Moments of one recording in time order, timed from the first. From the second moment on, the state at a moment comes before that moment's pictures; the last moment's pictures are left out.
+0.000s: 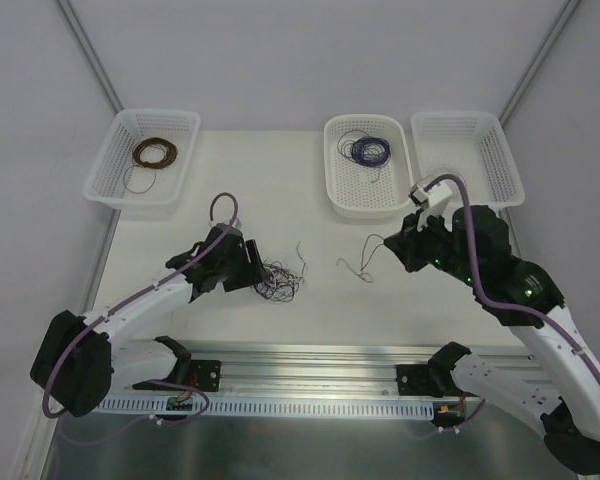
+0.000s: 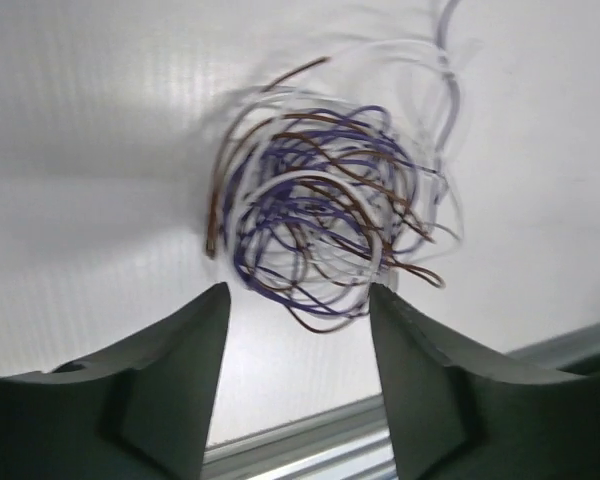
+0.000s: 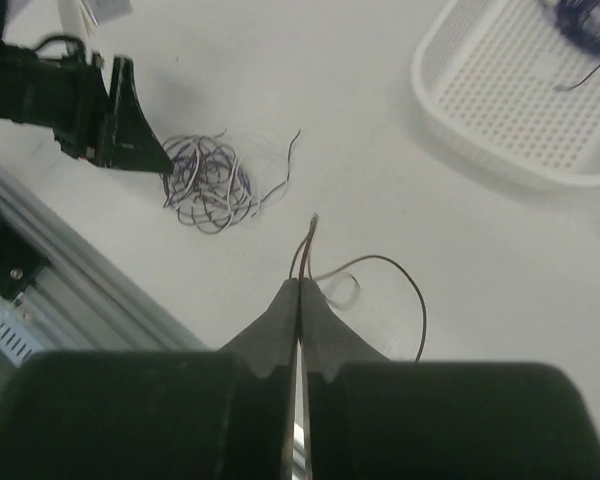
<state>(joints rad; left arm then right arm) -0.56 1.16 0.61 -0.38 0.02 -0.79 0.67 0.79 1.23 -0.81 -0.01 0.10</state>
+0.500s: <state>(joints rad) -0.66 0.97 0.81 -0.38 0.28 -0.54 0.67 0.89 1.11 -0.64 -0.28 0.23</state>
